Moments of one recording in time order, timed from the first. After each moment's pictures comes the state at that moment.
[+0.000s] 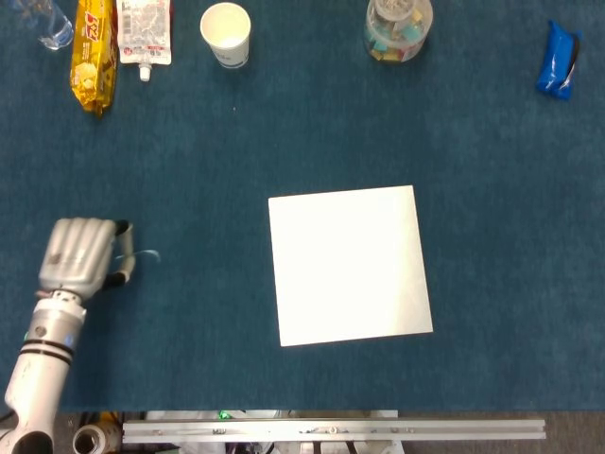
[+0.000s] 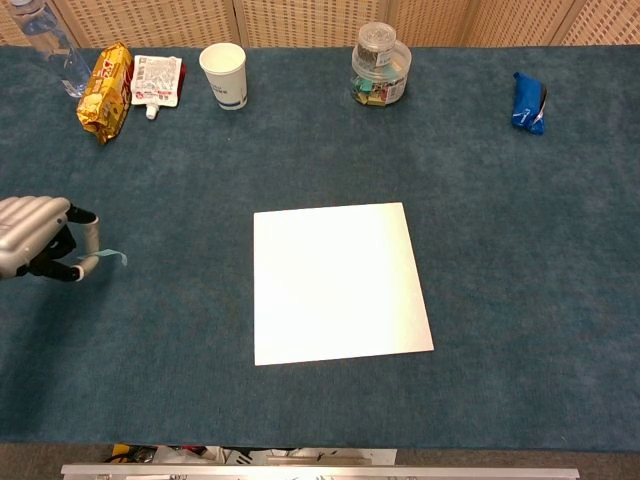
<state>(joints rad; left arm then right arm) -0.31 -1.41 -0.03 -1.67 1.17 1.15 0.49 0.08 -1.06 0.07 -1.59 -1.54 1.51 0.09</state>
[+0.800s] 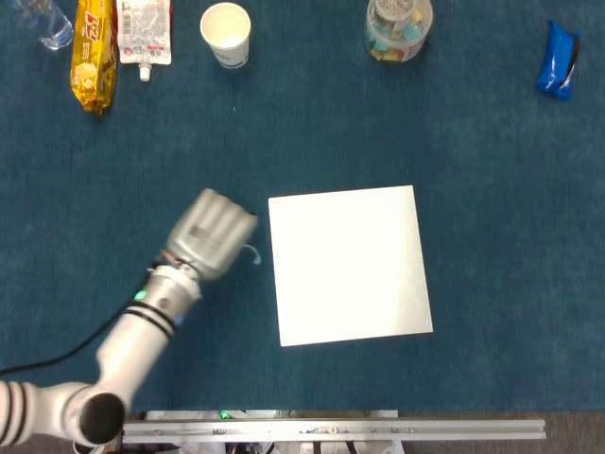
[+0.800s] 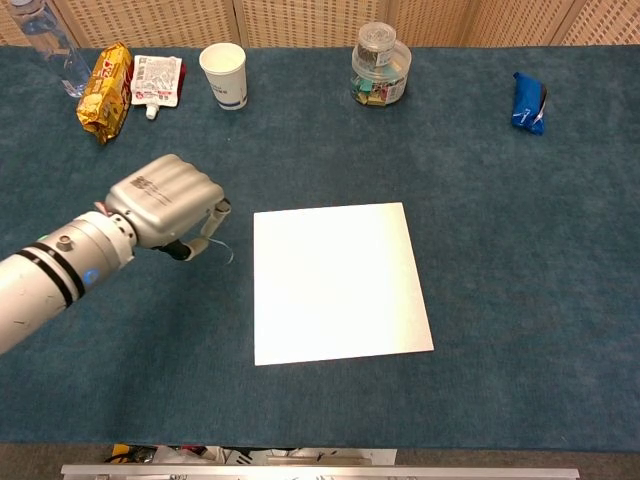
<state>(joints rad) -0.65 -1.53 -0.06 -1.86 0.97 1.06 1.15 0.09 -1.08 0.07 -1.58 -1.52 1.48 0.09</state>
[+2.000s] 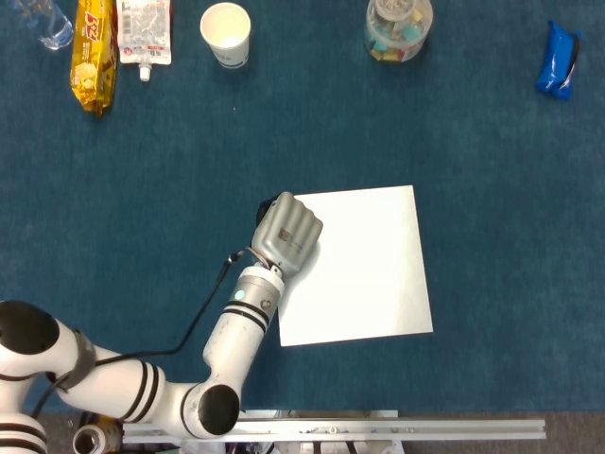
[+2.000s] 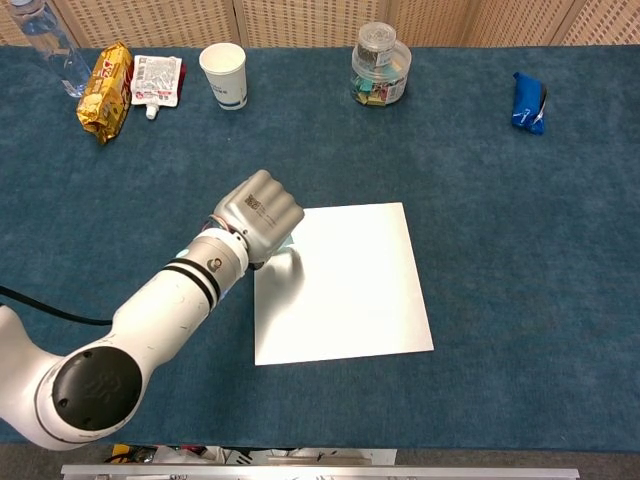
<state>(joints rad) -0.95 -1.90 -0.08 -1.69 0.58 1.33 1.58 0.07 -1.06 0.07 -1.58 -1.50 1.49 0.11</state>
